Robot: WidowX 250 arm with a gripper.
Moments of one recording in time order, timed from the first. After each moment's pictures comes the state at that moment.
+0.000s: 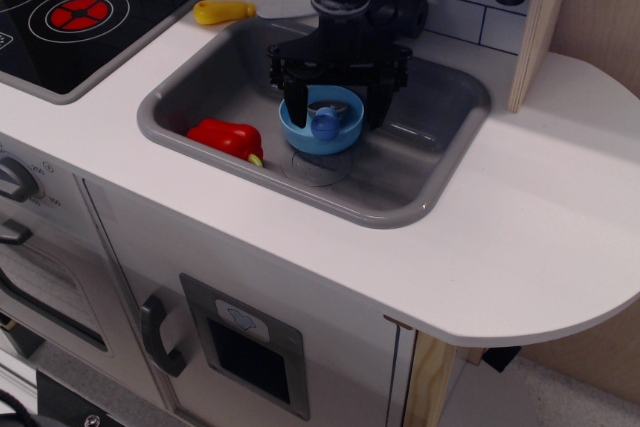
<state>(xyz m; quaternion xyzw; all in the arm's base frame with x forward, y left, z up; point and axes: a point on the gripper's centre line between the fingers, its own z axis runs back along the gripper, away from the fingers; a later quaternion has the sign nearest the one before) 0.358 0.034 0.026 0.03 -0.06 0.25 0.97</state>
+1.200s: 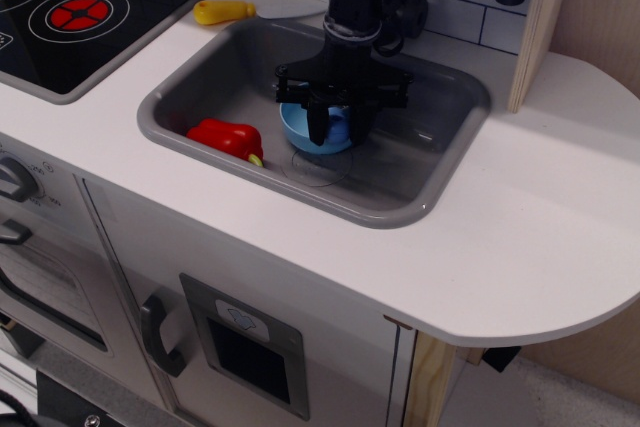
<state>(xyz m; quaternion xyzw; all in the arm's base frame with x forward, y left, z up) 0.362 0.034 0.006 0.06 -0.05 0.27 0.96</state>
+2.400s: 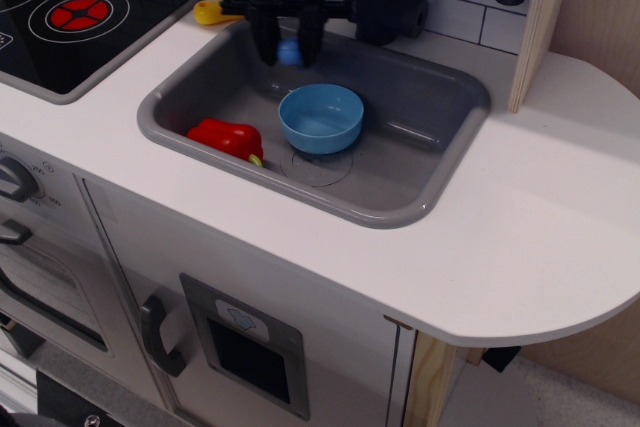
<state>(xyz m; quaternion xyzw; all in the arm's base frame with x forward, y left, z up) 0.368 0.083 0.064 -0.02 0.00 0.17 0.99</state>
